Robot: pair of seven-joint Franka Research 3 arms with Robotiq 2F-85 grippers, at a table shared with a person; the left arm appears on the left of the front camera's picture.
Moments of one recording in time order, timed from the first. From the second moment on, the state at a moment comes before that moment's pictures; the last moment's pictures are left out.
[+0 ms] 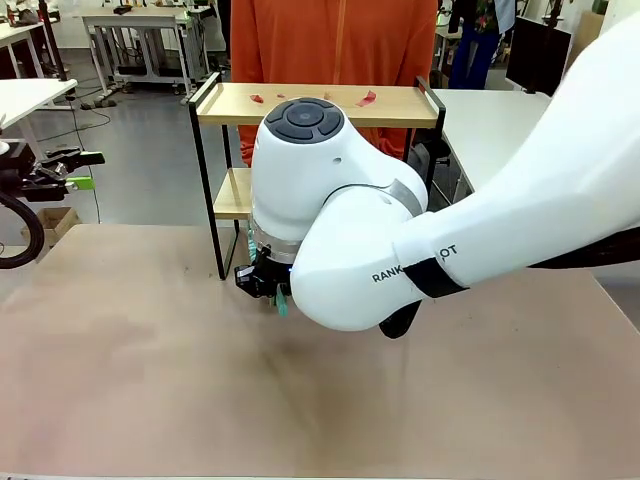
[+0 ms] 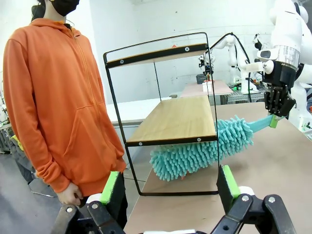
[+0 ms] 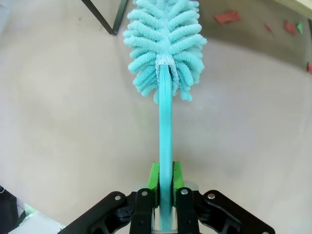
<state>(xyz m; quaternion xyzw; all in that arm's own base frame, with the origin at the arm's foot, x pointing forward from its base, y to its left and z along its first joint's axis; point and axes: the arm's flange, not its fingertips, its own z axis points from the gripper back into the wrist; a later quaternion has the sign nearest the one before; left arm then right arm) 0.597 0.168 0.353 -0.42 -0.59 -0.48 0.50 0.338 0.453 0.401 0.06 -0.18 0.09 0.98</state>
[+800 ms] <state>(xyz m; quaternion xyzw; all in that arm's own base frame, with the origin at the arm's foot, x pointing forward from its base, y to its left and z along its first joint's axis) 0.597 0.168 0.353 -0.42 -0.59 -0.48 0.50 0.346 0.510 0.386 0.04 -0.20 0.02 0.98</state>
